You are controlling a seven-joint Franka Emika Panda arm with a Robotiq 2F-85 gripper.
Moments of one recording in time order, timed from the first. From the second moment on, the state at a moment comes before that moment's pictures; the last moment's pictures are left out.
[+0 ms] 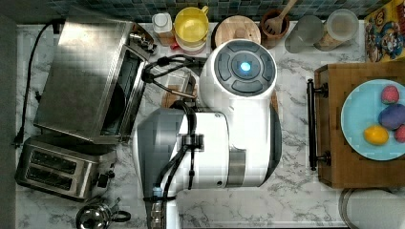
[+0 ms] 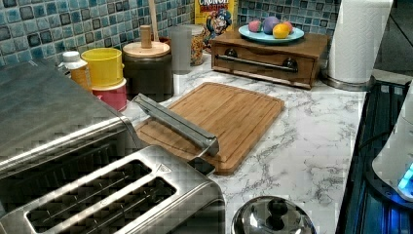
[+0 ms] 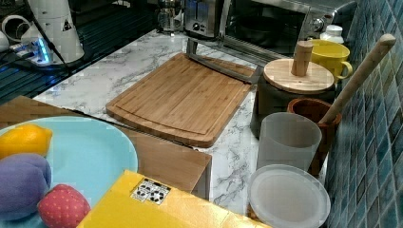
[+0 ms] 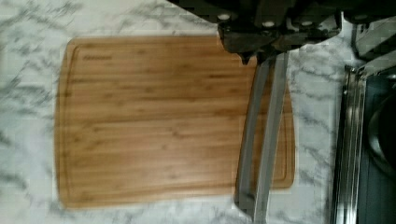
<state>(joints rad) -0.01 -0.03 0.00 -1.76 0.12 0.03 -0.68</state>
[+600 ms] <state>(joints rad) -0.03 -0.25 0.00 -2.26 0.40 0.47 -0.65</state>
